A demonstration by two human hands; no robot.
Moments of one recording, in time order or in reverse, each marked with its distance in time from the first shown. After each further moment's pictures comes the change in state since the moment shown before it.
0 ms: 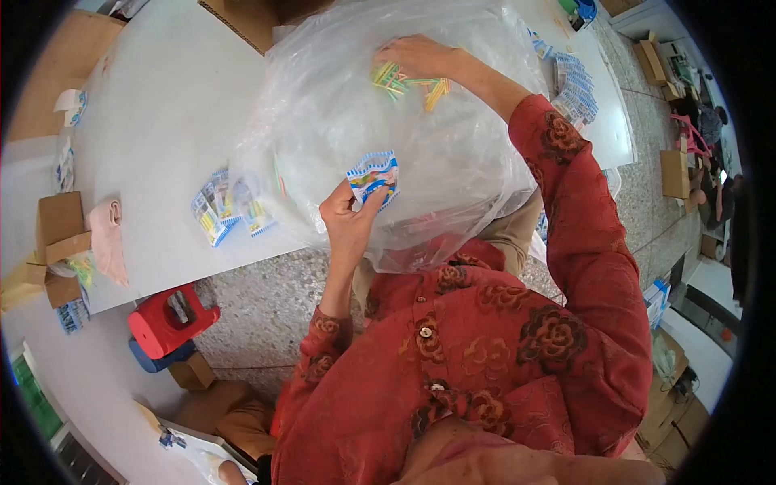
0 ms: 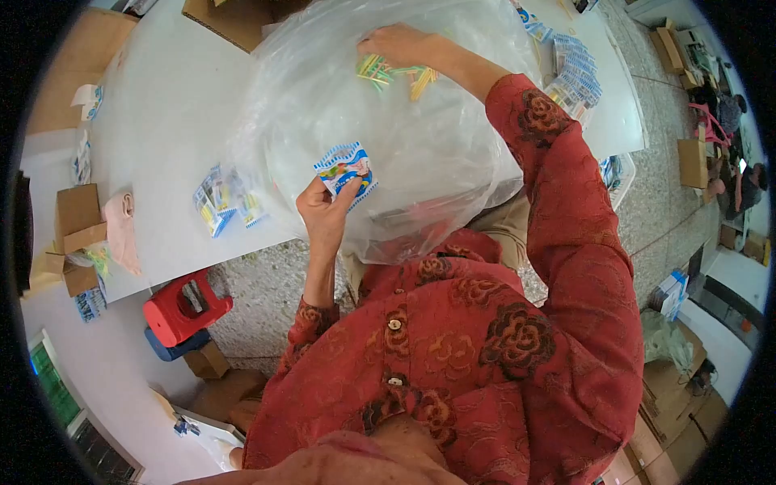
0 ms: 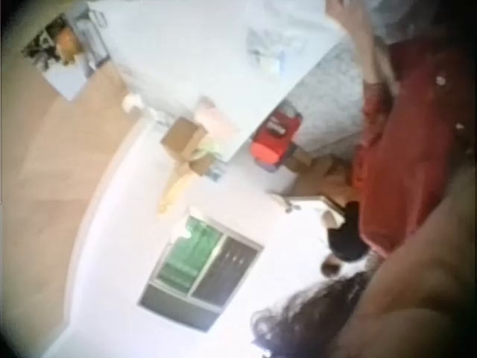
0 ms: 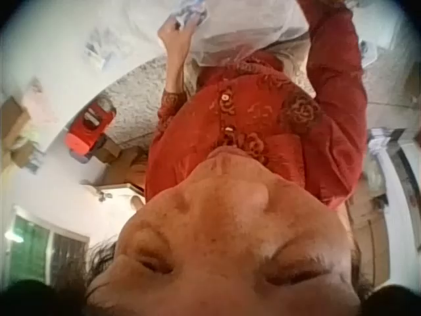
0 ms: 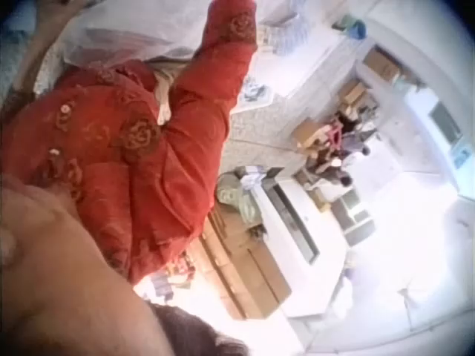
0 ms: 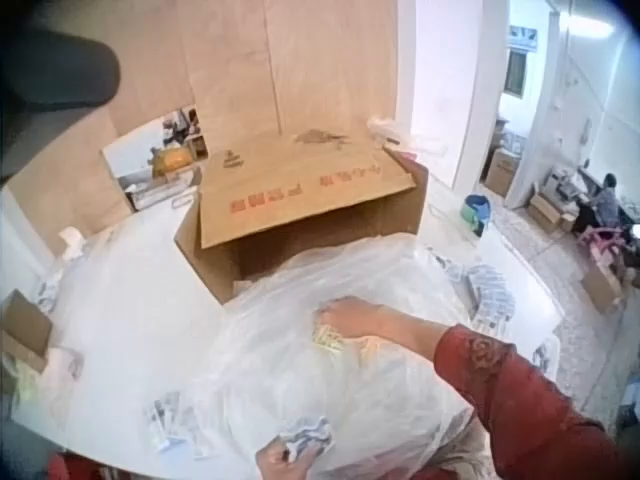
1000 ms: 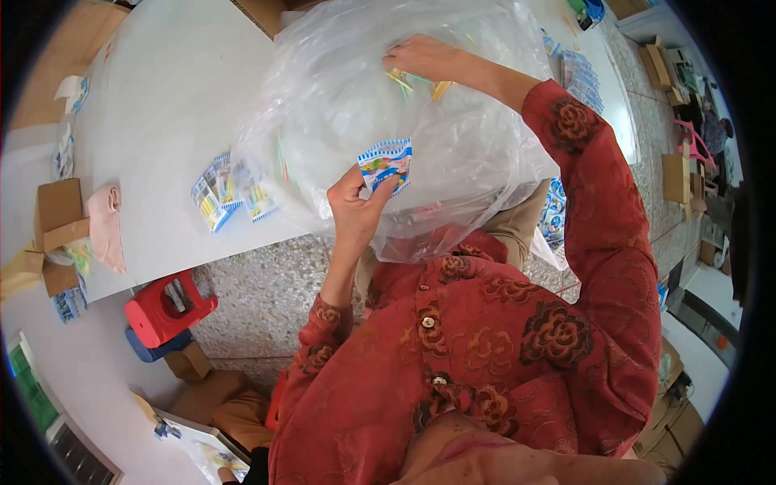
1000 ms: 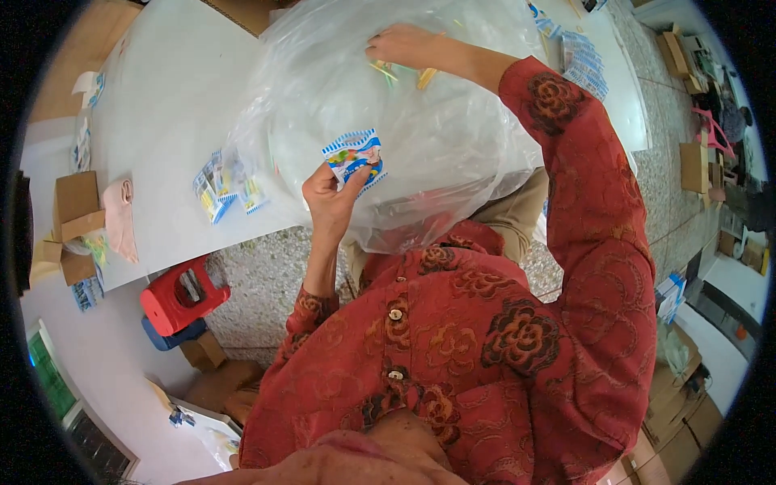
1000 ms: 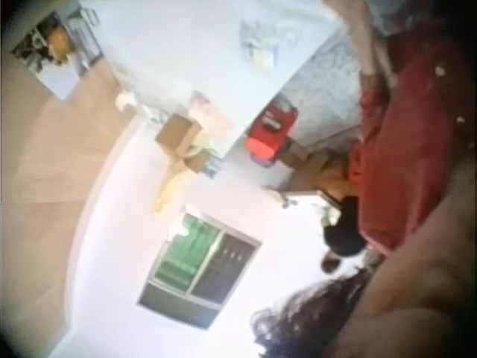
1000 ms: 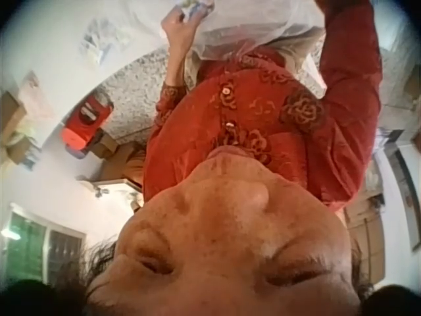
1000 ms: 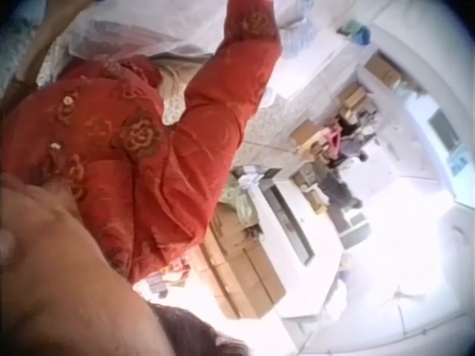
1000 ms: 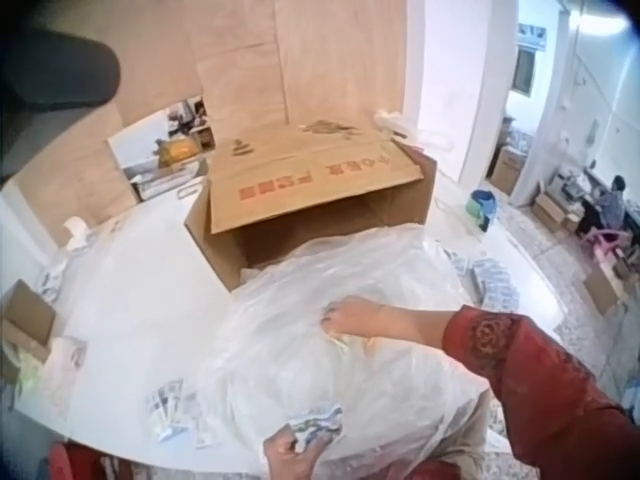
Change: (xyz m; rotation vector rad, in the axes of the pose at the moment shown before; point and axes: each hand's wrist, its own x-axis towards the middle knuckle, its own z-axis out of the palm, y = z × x) left_hand -0.001 -0.001 0.002 -0.005 -0.057 0.037; right_hand -0.003 -0.005 0.016 -0.282 0.010 -0.257
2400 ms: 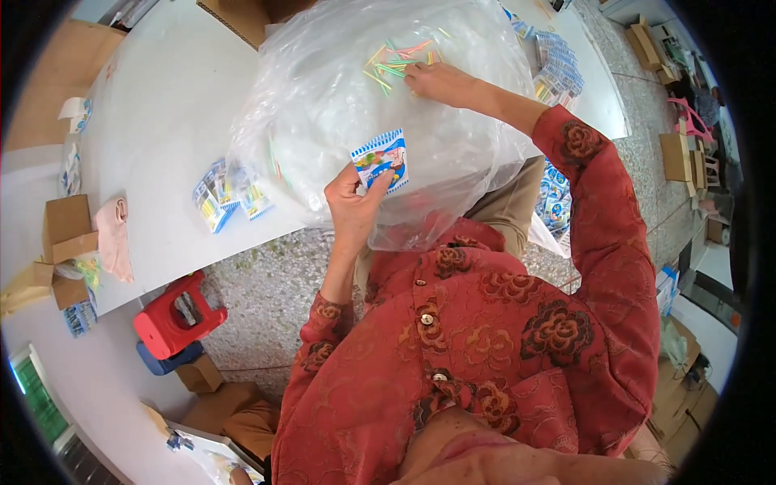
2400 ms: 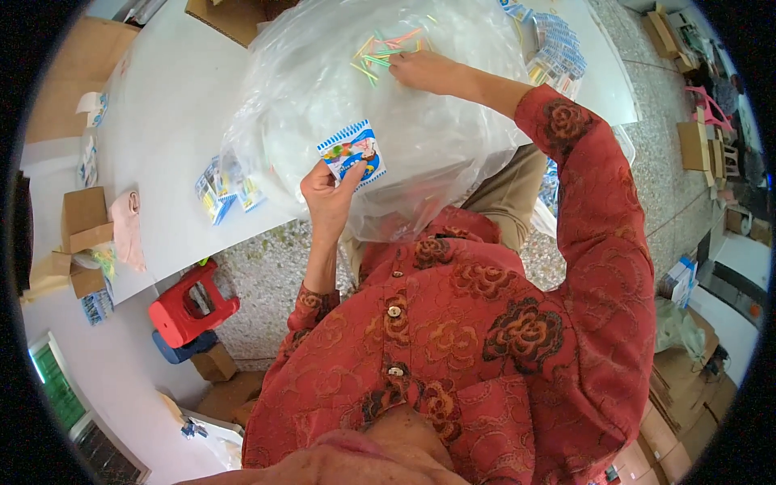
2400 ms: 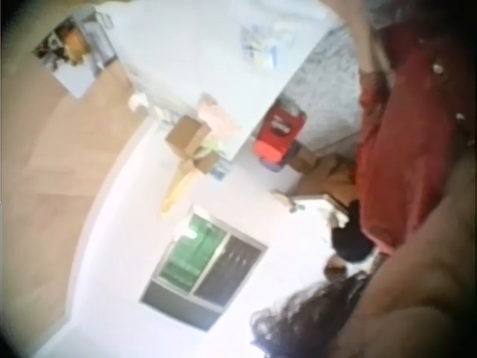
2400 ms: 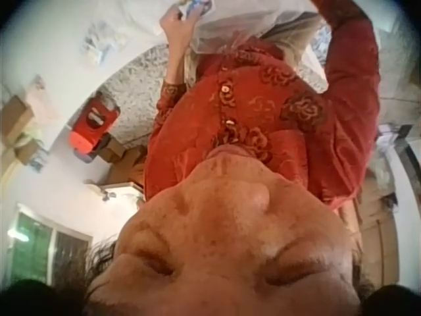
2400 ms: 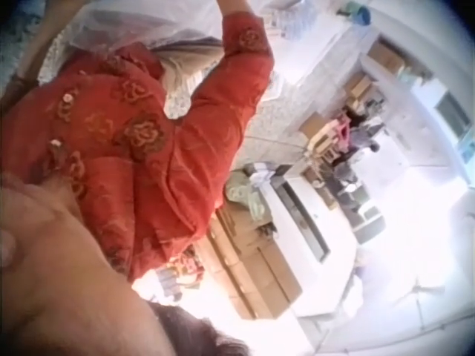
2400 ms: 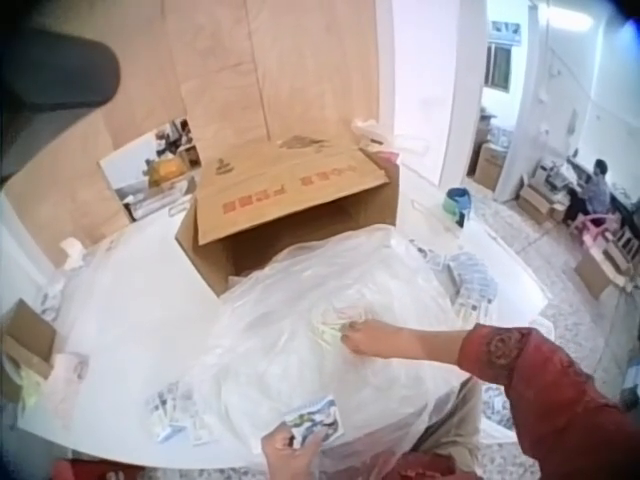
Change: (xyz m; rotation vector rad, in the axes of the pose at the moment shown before) left_hand -0.017 0.009 0.014 -0.021 -0.046 0.048; right_hand -0.078 -0.040 0.027 0.054 0.046 0.213
